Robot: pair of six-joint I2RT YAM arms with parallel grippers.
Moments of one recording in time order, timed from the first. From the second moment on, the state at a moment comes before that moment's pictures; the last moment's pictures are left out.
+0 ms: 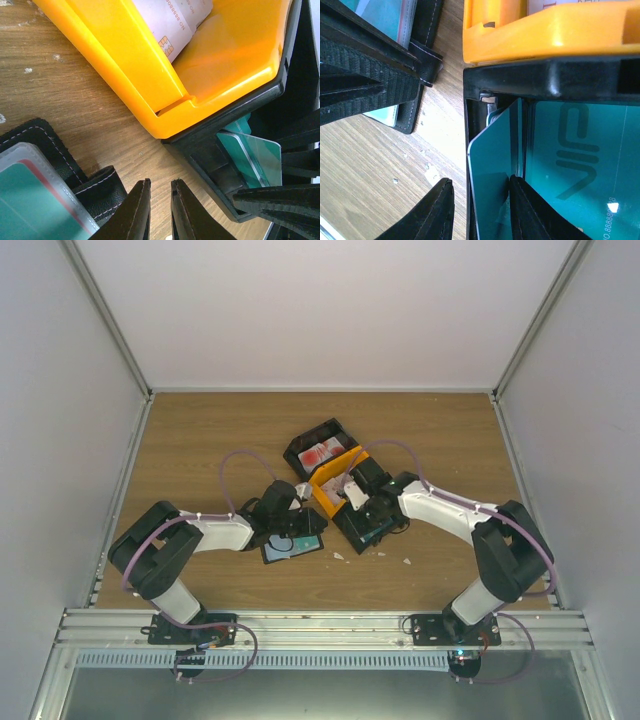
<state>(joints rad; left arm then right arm) -0.68 1.61 0.62 0.27 0.37 -0.79 0.66 1.59 0.99 -0.67 -0.27 0.11</state>
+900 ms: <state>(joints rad) -0.68 1.61 0.62 0.27 0.37 -0.79 0.66 1.55 0.99 -0.67 -0.26 0.13</state>
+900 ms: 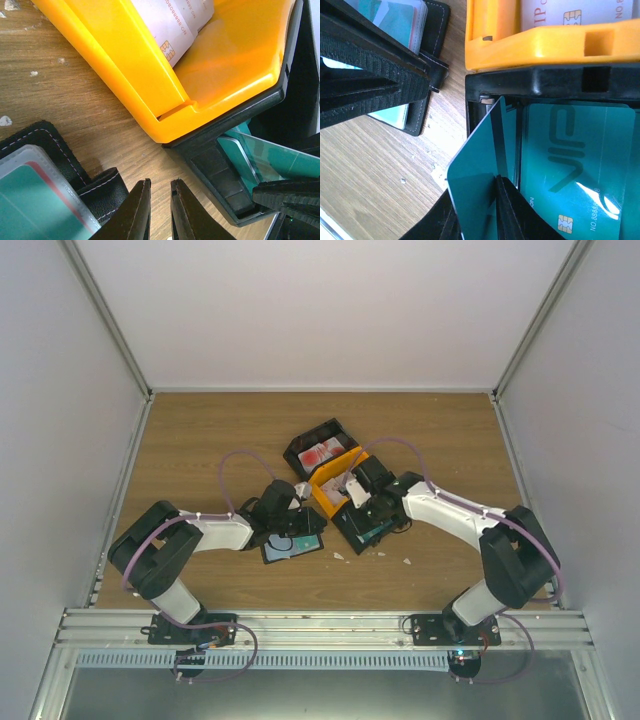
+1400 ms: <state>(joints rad) -0.68 1.61 0.62 0.27 0.37 -0.79 0.66 1.54 0.98 -0.67 -0.26 0.13</state>
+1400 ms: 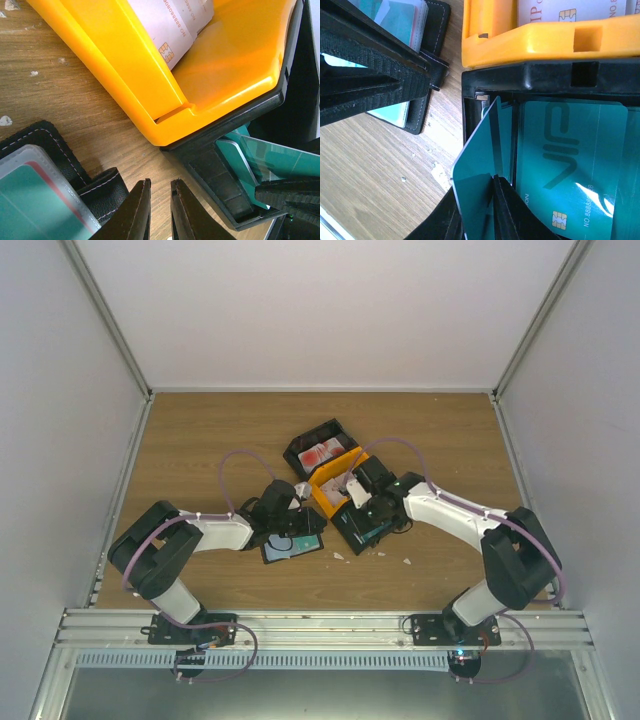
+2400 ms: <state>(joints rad) -0.68 1.57 0.61 0.27 0.36 -0.79 0.66 1.44 0.99 -0.70 -0.12 0.16</state>
